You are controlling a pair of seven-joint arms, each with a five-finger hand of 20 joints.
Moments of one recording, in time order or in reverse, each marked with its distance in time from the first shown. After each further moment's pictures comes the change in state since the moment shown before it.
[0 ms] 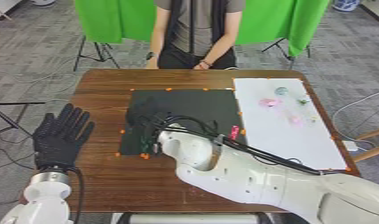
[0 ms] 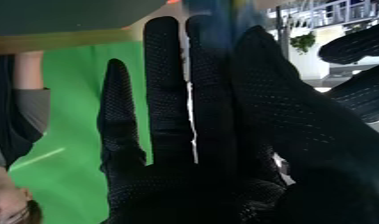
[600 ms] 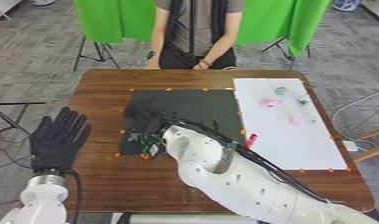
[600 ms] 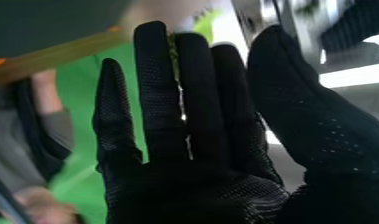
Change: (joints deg) left arm 1.7 -1.4 -1.8 -0.5 -0.5 0.3 -0.6; right arm -14.1 0.1 17.9 -10.5 5.5 -6.2 -3.3
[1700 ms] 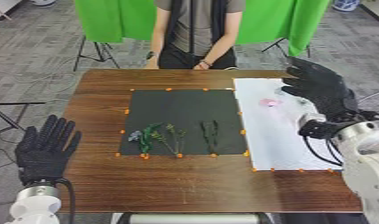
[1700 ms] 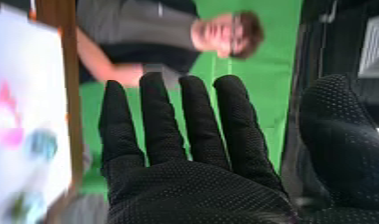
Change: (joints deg) left arm 4.7 -2.7 -2.7 -2.1 -1.8 -1.0 2.8; right arm -48.4 20.3 71.8 -25.3 64.3 0.4 -11.4
